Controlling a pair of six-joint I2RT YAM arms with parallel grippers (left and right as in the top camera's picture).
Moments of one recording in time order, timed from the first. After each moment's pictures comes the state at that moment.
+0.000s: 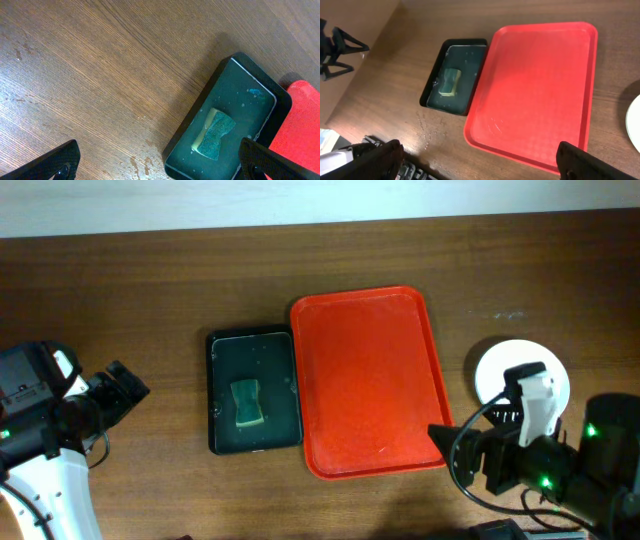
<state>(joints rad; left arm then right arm) 0.43 1.19 1.22 -1.14 0.13 -0.34 0.15 0.78 1.39 -1.31 -0.43 0.15</state>
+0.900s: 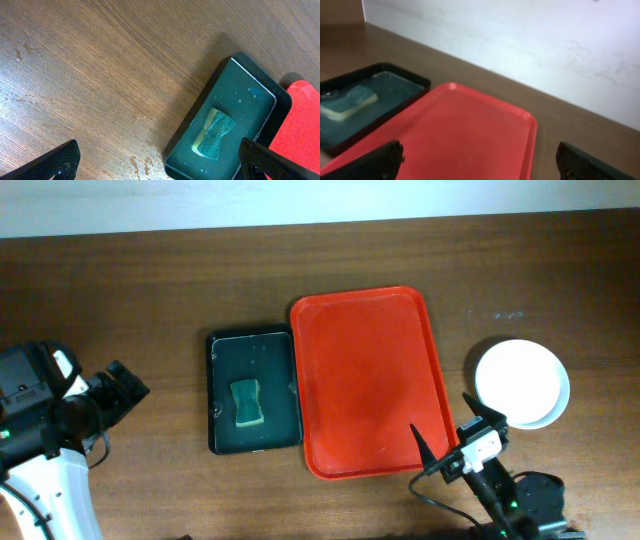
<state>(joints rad) 0.43 1.19 1.22 -1.14 0.13 -0.34 0.15 0.02 0.21 -0.30 -0.29 -0.23</state>
